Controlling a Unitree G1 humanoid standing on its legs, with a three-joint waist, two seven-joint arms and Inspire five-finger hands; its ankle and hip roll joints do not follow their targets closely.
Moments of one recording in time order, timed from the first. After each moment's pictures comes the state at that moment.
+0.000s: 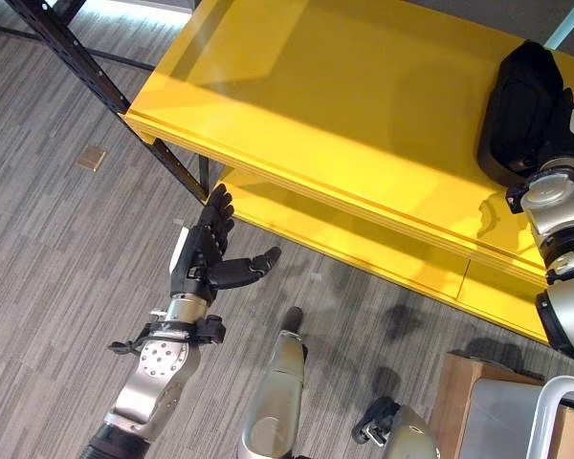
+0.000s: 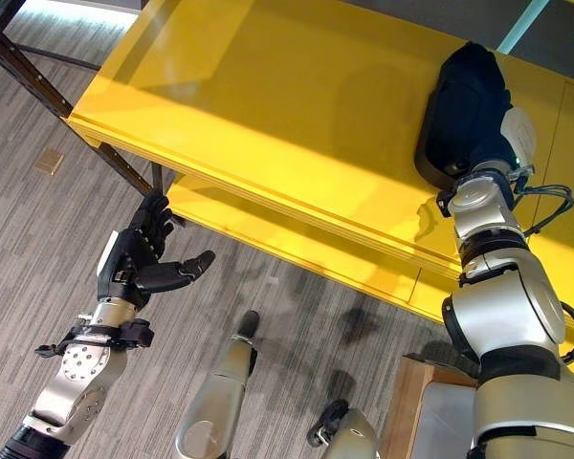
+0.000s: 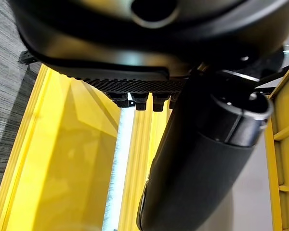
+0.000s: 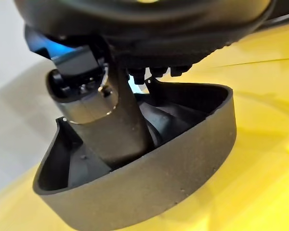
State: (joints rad) left arm -0.05 0.61 -0.25 -0.12 -0.55 -0.23 0.23; right arm -1.26 -0.70 0.53 1.37 0.12 -0.01 -0.37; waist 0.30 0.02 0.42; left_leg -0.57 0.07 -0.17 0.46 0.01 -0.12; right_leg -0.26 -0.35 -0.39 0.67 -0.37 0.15
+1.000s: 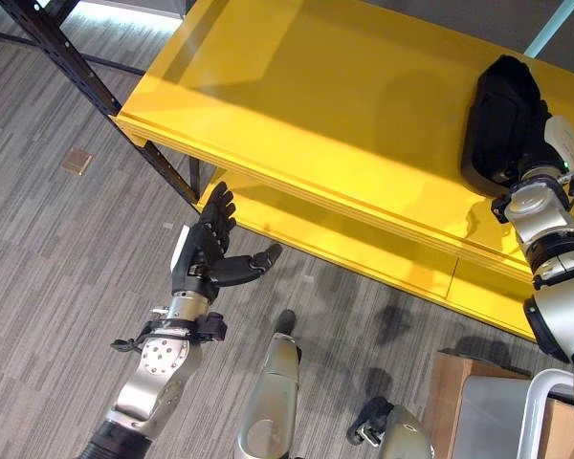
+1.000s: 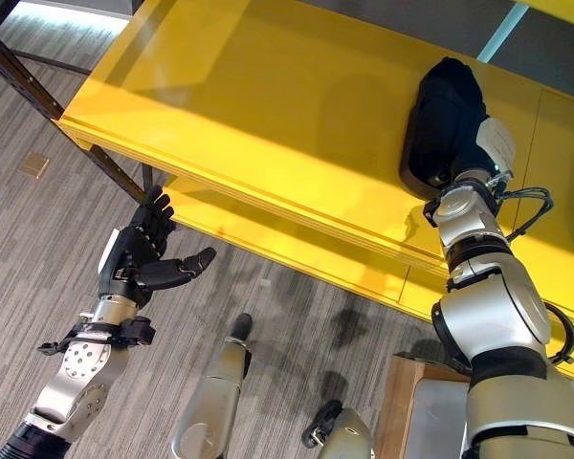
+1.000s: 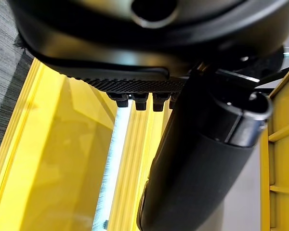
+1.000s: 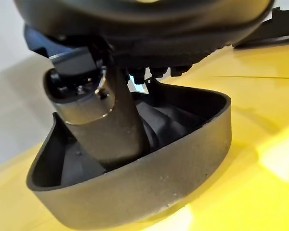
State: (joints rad) left arm -0.05 0.61 -0.25 -0.12 -0.58 -0.23 0.23; right arm -1.24 -0.66 0.54 1.37 0.03 0.01 -0.37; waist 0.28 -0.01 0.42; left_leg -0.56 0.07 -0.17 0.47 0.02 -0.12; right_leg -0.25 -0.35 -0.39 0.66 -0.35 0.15
